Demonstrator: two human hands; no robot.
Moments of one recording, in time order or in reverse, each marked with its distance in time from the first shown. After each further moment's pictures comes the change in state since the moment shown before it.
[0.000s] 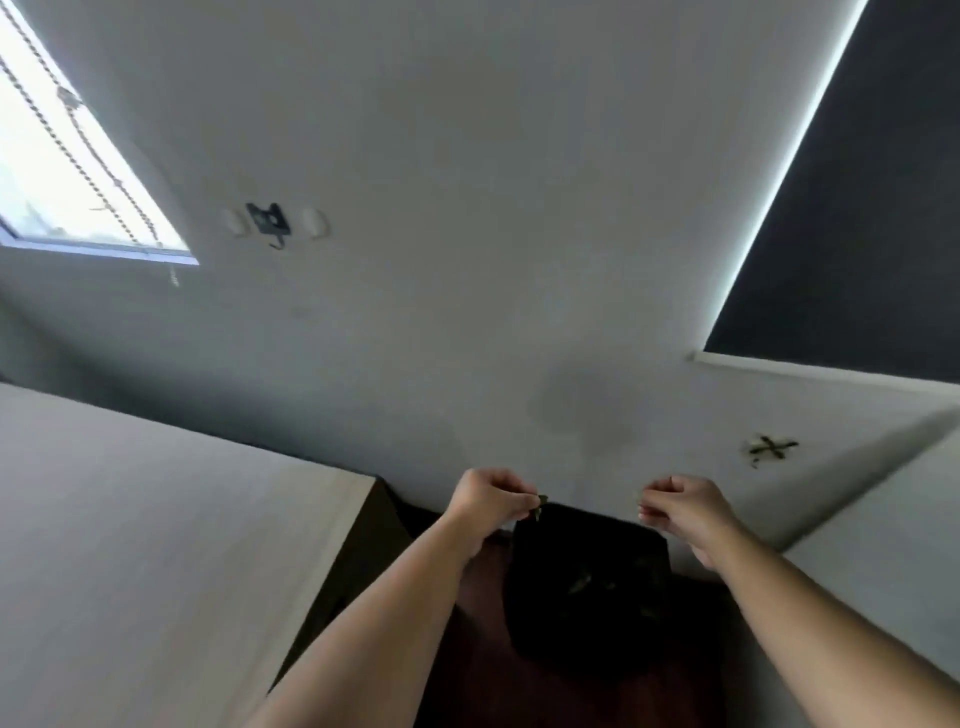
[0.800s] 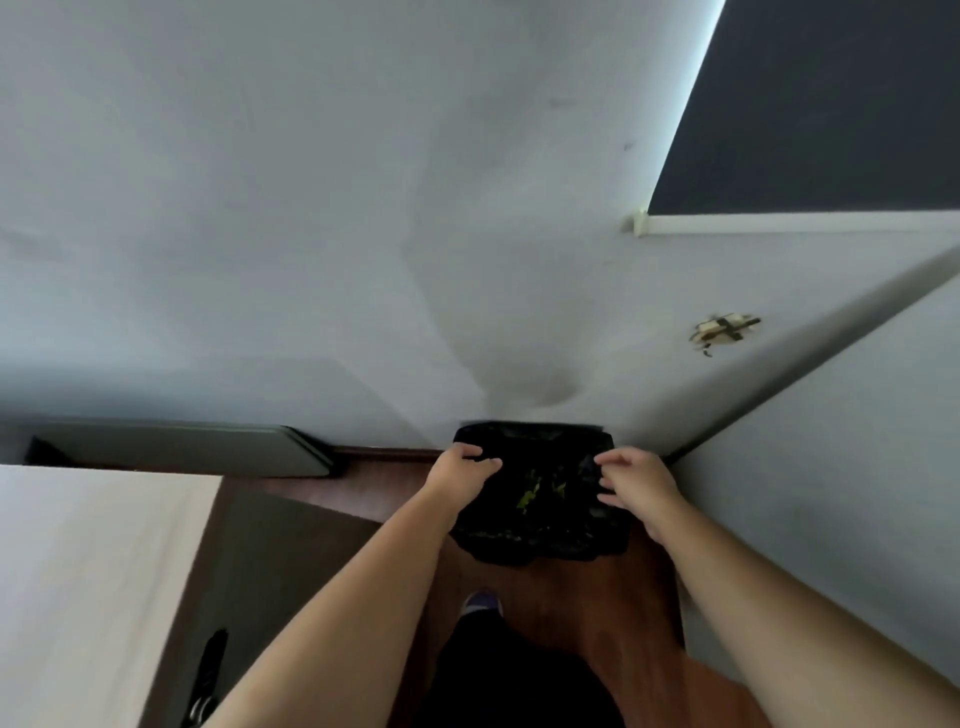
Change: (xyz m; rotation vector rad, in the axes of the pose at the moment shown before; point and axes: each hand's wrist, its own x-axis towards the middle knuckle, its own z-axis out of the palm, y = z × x) left_hand 0.121 -0.093 0.064 0.343 -0.031 -0.297; right_hand 0.084 0.116 -0.017 -0.155 0.156 0.271
